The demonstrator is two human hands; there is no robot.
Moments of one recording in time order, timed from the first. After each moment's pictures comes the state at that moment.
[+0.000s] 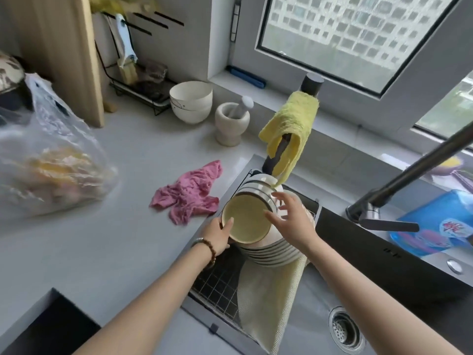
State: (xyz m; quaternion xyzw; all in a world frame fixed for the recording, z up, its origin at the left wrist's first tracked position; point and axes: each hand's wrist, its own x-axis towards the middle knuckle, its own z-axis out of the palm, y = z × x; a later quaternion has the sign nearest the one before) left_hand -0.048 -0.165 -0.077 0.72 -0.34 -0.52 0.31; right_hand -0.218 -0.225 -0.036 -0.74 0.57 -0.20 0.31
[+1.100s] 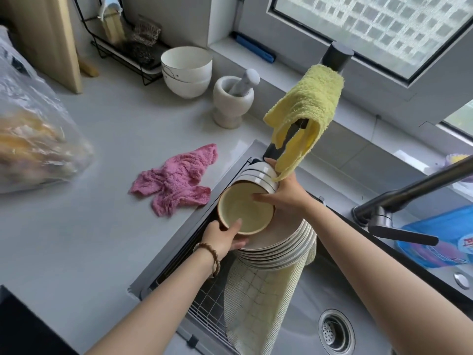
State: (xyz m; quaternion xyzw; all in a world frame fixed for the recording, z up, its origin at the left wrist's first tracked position) left_hand -0.079 -0.184 -0.115 0.63 -0.11 -0.63 0.44; right_hand -0.208 -0.321 -0.064 -0.78 0.52 -0.08 0.33
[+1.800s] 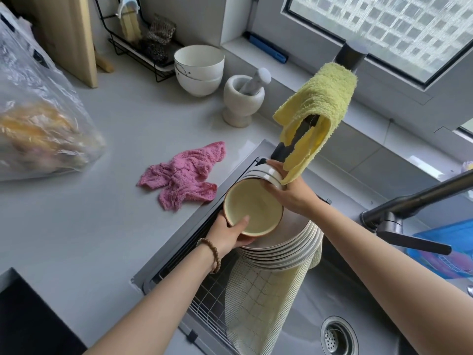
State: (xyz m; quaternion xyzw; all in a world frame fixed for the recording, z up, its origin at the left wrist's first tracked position) left_hand -0.080 -0.182 -0.106 0.55 -0.12 -0.65 0.50; right_hand -0.209 -0.323 -0.069 -0.82 0.48 -0.09 0.29
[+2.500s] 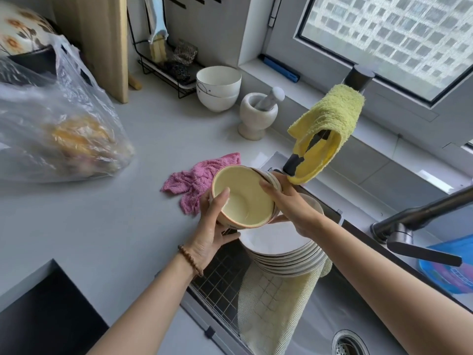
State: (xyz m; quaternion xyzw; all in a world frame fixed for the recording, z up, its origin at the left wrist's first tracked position) left_hand -0.032 -0.145 -0.066 0.44 -0.12 -0.64 0.62; right_hand -0.169 -0.262 -0.024 -0.63 0.51 -0.14 0.57
